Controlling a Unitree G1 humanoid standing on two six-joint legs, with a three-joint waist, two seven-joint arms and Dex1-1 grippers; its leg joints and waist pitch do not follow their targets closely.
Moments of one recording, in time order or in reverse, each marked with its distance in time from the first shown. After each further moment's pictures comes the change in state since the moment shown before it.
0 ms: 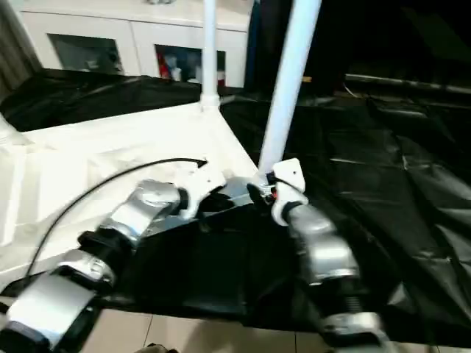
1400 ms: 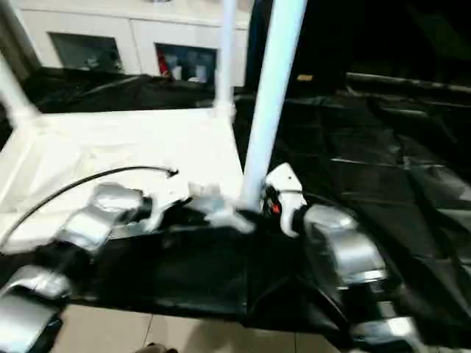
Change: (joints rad) left arm 0.073 0.043 0.006 -0.123 -0.025 0.059 -0.117; right arm 0.034 0.015 -0.006 -0.050 0.050 0.080 0.065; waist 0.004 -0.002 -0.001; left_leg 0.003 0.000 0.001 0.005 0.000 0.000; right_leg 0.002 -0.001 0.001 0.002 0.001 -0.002
